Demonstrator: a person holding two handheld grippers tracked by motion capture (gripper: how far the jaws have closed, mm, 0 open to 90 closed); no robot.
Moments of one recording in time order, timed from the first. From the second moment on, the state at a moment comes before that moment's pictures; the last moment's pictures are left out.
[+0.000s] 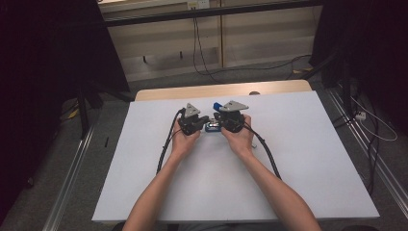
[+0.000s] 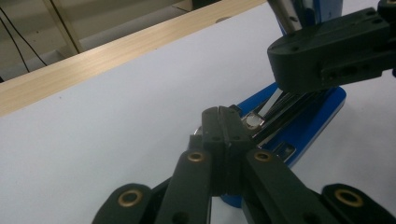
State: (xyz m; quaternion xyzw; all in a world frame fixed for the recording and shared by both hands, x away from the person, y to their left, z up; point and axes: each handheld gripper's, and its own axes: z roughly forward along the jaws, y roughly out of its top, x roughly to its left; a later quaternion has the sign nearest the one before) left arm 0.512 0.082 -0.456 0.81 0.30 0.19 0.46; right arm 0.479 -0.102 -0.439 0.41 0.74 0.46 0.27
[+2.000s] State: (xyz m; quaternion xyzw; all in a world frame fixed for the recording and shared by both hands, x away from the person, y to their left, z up) left arm 0.512 0.081 -0.455 0.81 0.30 0.20 0.46; right arm 0.476 -0.137 -0.420 0.43 0.71 0.47 0.30
